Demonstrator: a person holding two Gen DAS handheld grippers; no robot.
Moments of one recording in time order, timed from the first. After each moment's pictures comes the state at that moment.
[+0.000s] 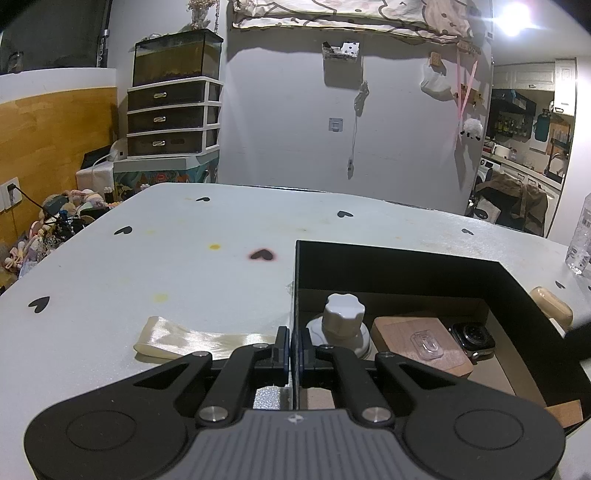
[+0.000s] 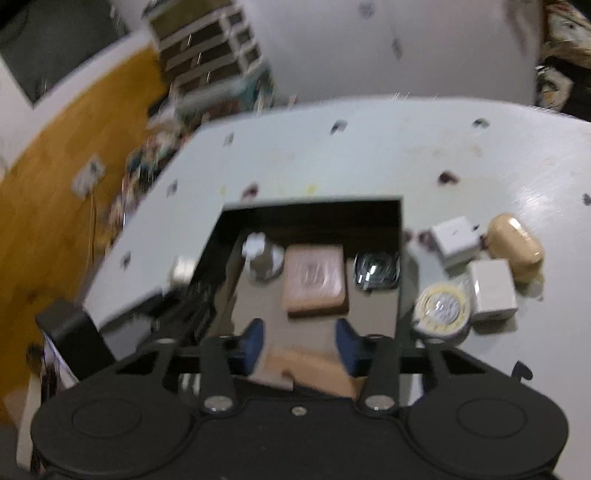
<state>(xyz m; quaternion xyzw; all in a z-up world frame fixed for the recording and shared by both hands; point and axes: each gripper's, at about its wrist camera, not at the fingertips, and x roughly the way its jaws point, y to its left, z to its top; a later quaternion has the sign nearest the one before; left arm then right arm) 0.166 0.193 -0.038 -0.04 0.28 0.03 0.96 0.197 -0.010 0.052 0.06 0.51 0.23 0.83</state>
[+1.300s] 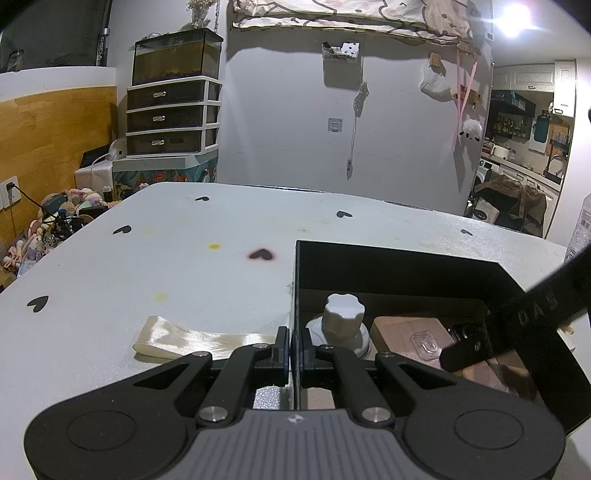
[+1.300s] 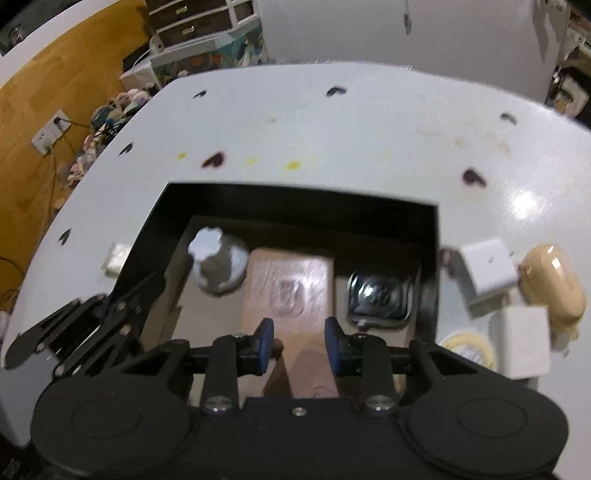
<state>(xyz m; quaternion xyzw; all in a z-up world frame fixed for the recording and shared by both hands) 0.165 0.193 -0.037 -0.04 0.28 0.03 0.96 0.258 0.029 -0.005 0.01 0.55 0.21 0.81</state>
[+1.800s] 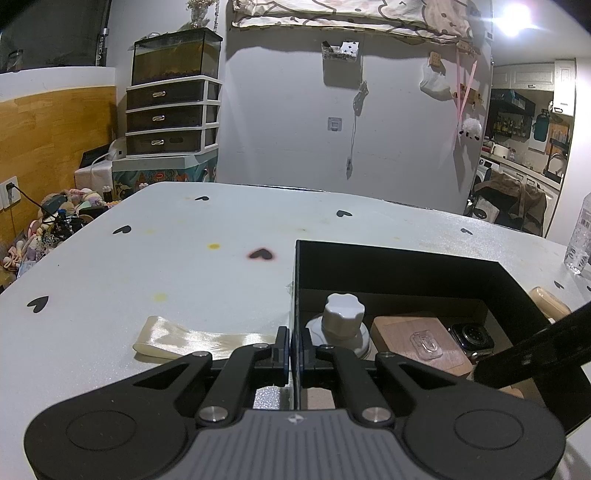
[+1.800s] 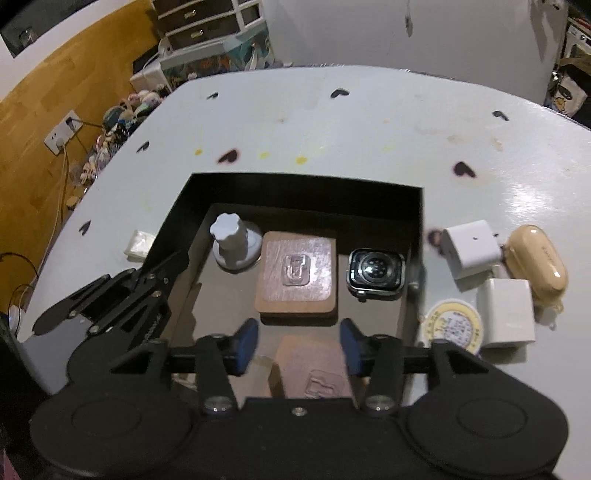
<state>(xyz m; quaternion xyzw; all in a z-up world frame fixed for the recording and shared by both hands) 0.166 0.193 -0.037 -0.04 0.28 0.03 0.96 0.226 0.010 0.026 0.01 0.51 0.20 0.84</state>
